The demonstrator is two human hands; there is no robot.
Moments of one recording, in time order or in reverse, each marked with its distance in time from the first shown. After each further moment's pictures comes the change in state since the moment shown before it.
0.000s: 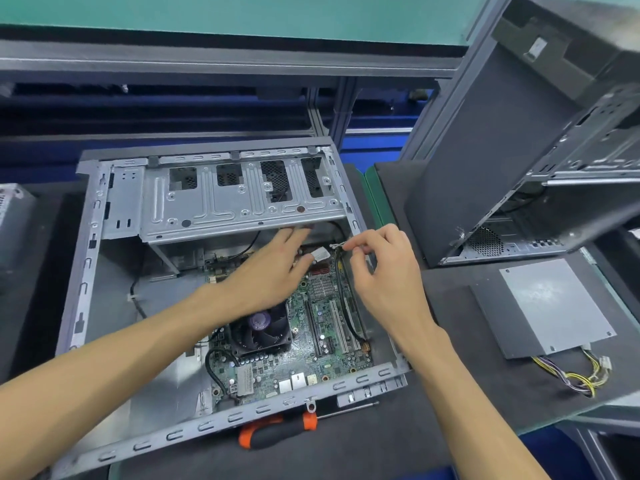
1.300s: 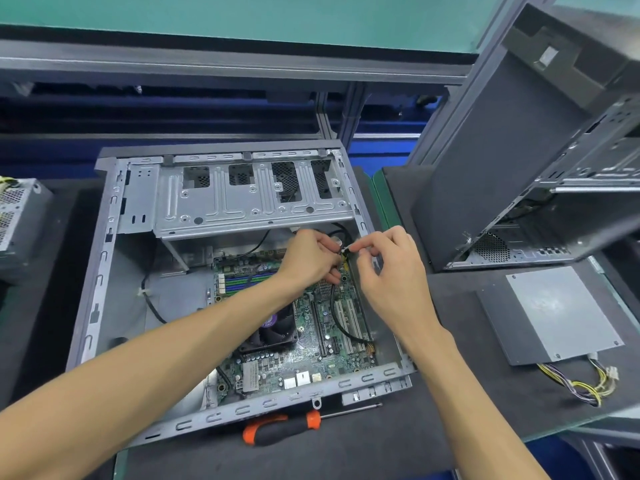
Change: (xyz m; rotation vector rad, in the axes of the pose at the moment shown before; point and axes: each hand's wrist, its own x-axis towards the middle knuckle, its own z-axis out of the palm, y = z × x) left_hand 0.036 0.038 0.022 -0.752 0.067 -0.419; right_hand 0.001 0.001 0.002 -0.019 -0.010 0.002
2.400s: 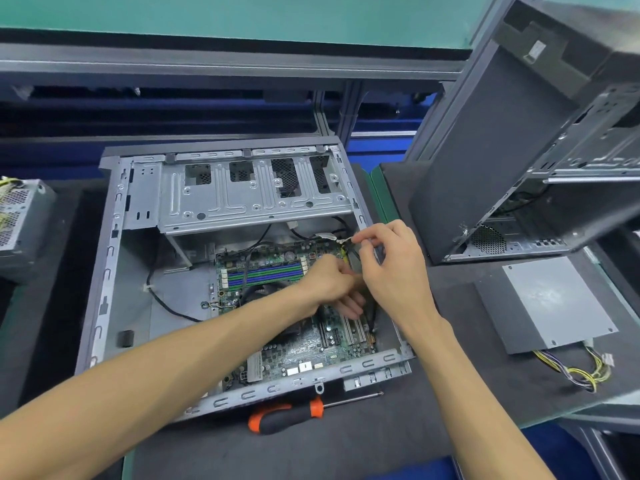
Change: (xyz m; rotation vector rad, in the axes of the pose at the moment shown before) left_hand -0.039 0.005 0.023 -0.064 -0.359 -0.195; right_hand -0.002 -0.001 -0.004 0.056 0.024 0.023
